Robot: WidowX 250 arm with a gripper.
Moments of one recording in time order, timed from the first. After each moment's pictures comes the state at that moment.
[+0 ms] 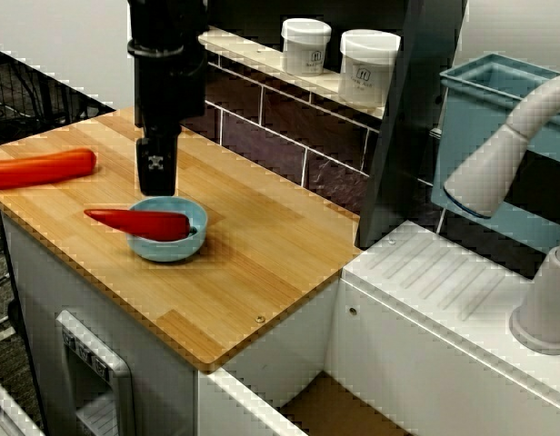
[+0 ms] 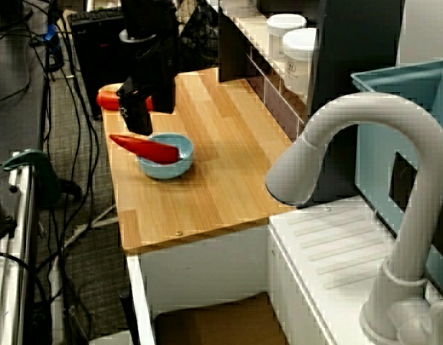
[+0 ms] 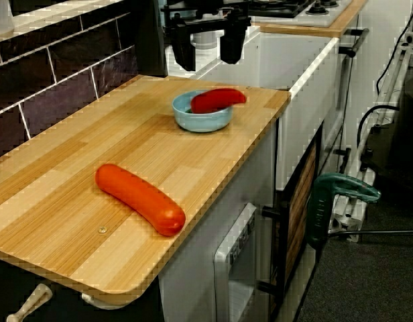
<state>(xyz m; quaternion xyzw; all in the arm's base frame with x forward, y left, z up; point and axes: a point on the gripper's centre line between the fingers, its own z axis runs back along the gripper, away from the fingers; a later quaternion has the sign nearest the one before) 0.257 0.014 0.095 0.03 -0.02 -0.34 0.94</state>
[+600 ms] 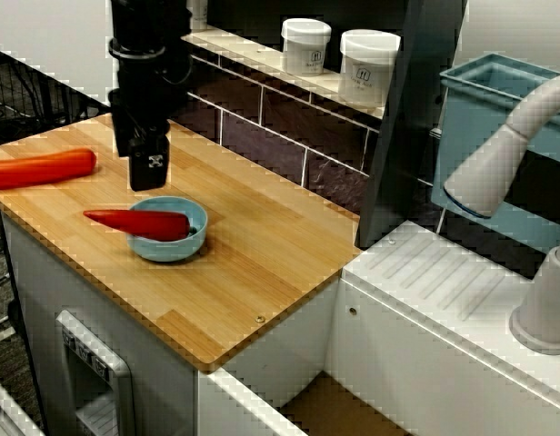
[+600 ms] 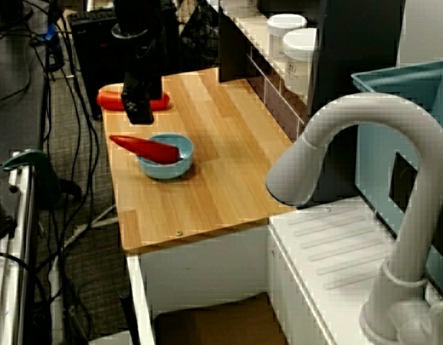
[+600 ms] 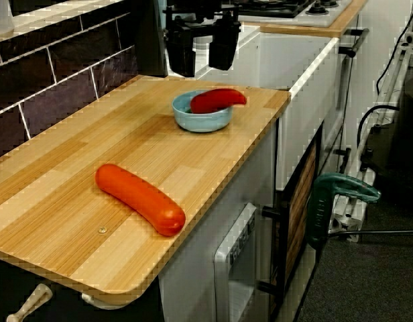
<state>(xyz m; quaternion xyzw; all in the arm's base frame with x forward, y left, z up) 0.256 0.043 0.097 0.07 -0.03 -0.18 0.98</state>
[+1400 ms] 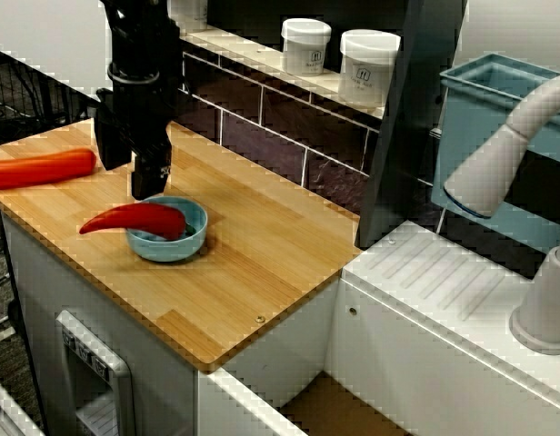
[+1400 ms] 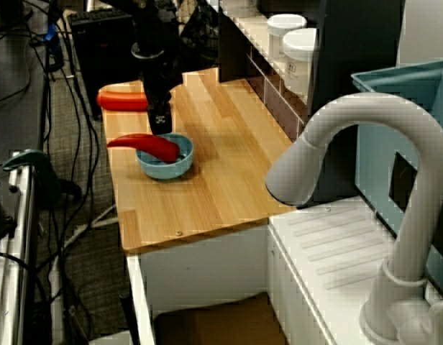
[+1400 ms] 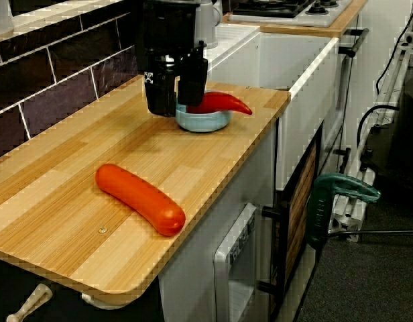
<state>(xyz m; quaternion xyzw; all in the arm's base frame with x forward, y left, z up) 0.272 0.071 0.063 0.09 -0.03 -0.04 0.99</state>
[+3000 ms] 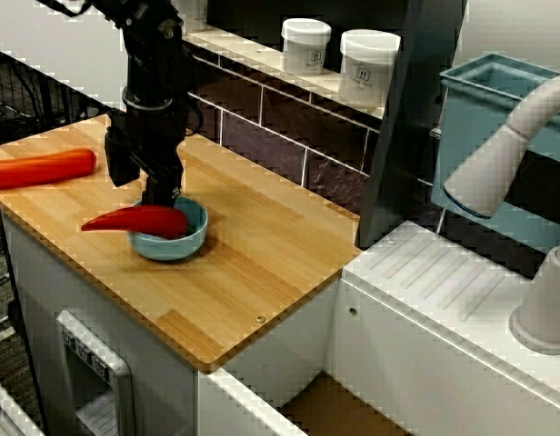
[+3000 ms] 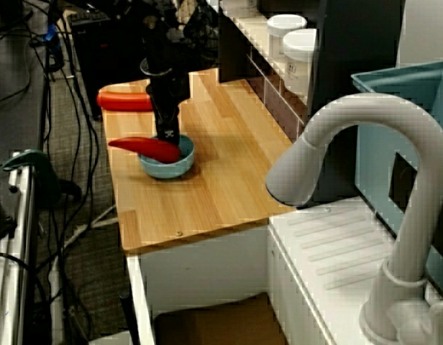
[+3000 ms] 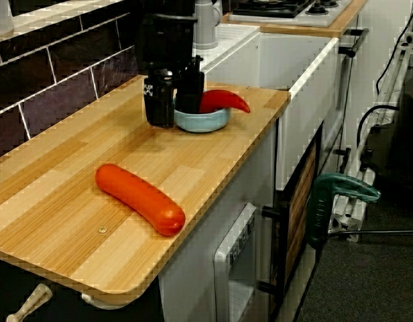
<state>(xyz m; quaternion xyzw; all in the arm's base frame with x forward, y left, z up) 0.279 0.067 0.044 0.11 -0.03 -0.03 0.99</state>
